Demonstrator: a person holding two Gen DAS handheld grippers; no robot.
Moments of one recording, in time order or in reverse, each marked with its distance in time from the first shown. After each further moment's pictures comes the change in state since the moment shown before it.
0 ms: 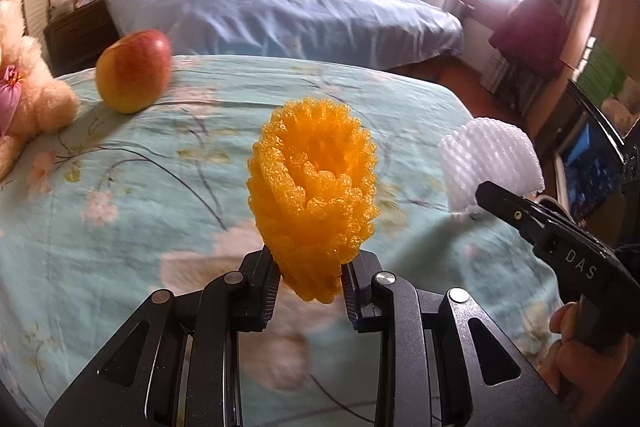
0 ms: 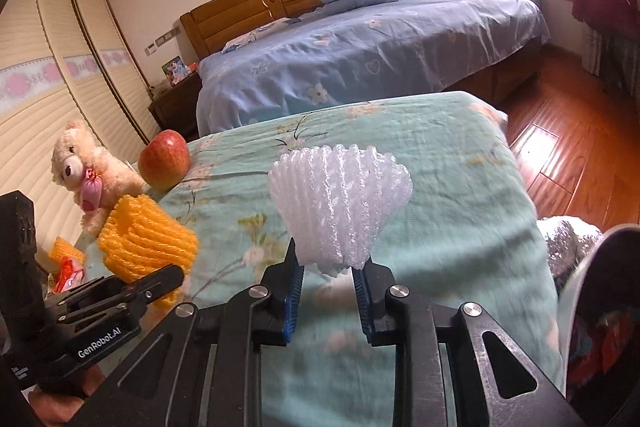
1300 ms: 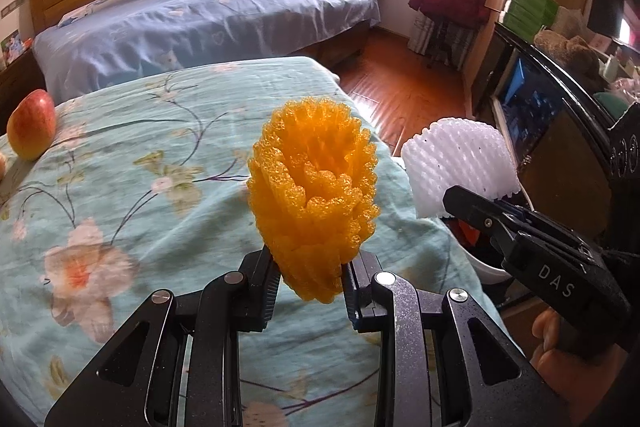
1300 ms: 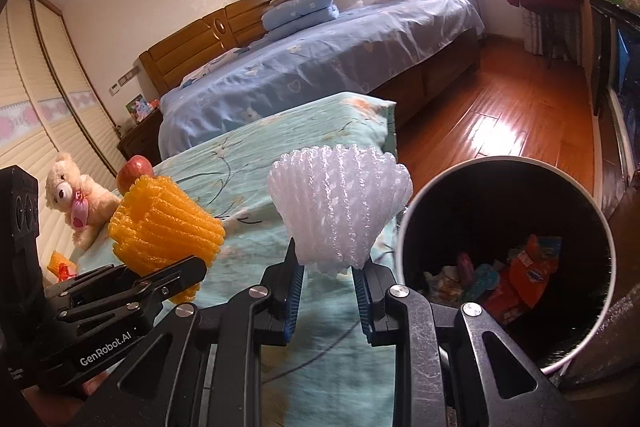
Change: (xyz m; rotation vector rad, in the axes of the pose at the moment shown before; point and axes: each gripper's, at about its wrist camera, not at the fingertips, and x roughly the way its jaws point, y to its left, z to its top) left arm -0.011 -0.129 -0.022 0.225 0.016 -0.155; right arm -0.089 -0.077 -0.045 0.133 -0.082 -0.117
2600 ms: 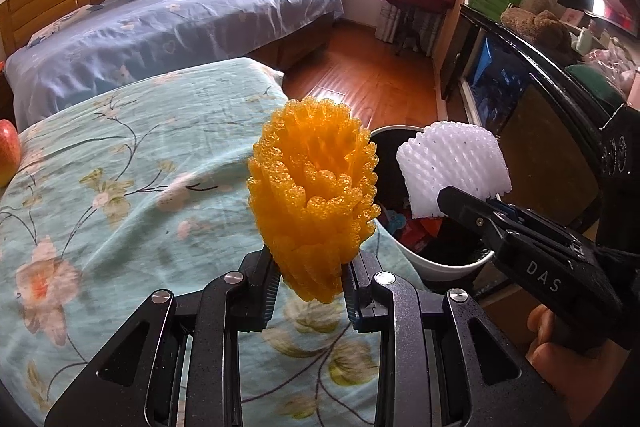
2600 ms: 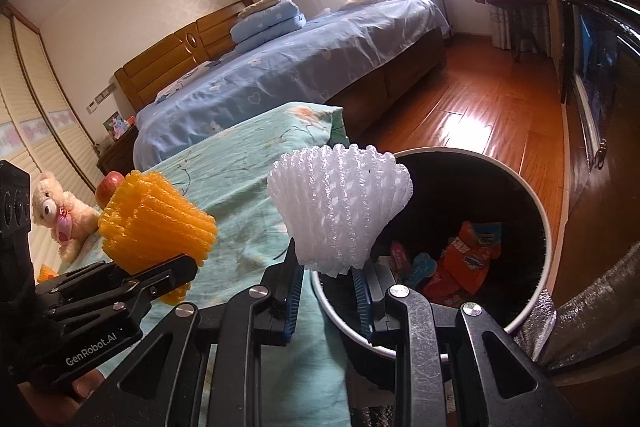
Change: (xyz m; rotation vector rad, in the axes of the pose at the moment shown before) left arm 0.008 -0.048 0.005 0.087 0.016 -0.079; right arm -0.034 -0.047 -0.010 0.060 -0.027 -0.081
